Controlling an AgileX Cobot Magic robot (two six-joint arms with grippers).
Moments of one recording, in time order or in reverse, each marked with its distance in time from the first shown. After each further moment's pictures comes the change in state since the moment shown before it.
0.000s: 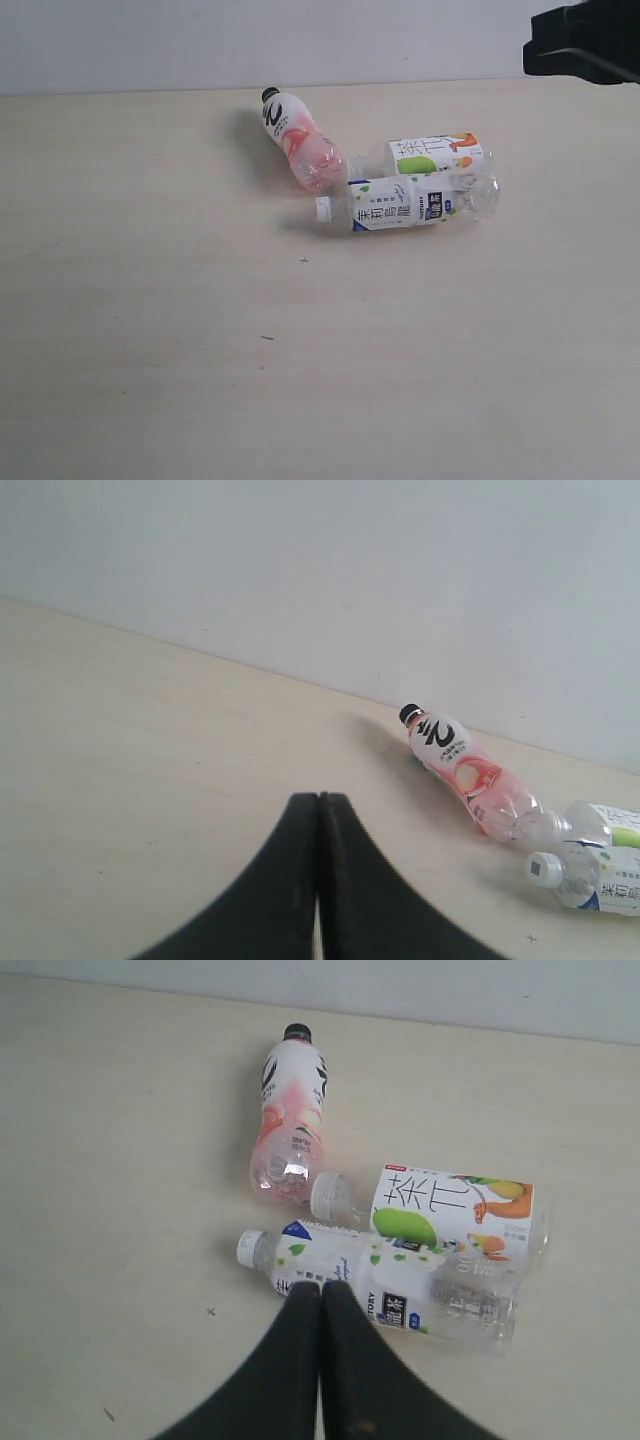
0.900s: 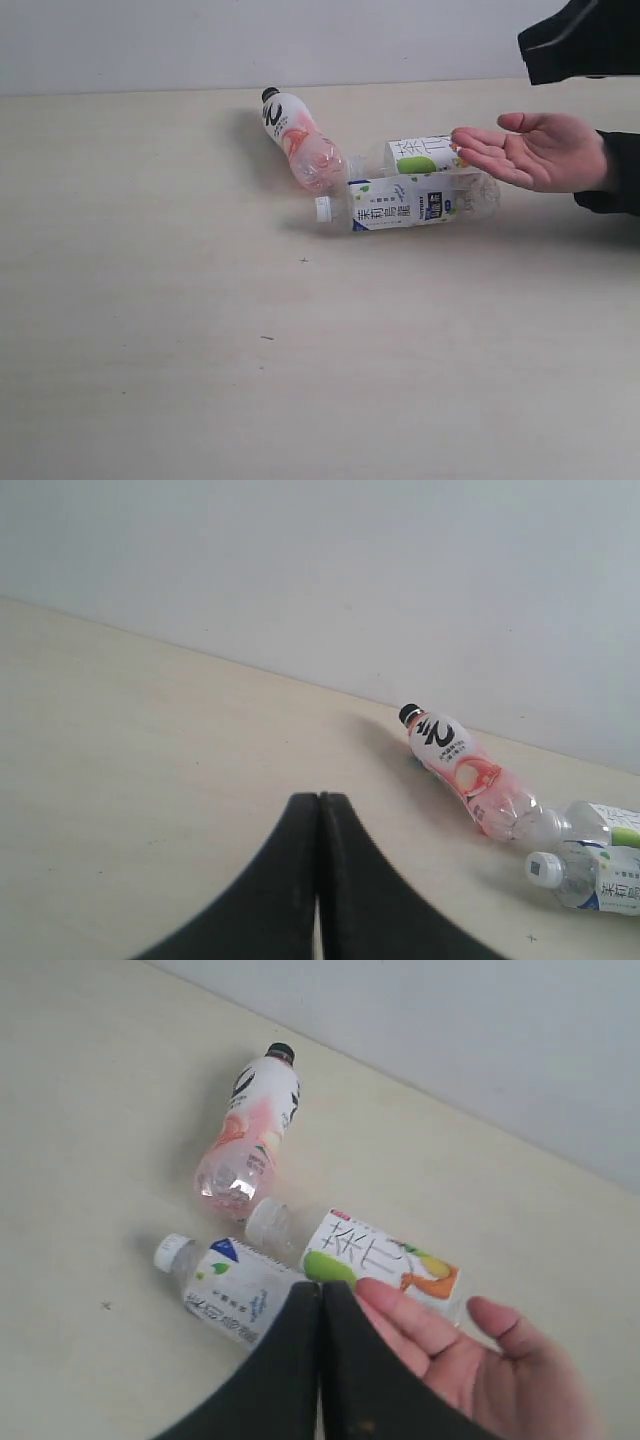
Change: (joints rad) left arm 0.000 0.000 0.000 0.000 0.000 0.000; right arm 0.000 0.044 -0.018 0.021 -0.070 -0.355
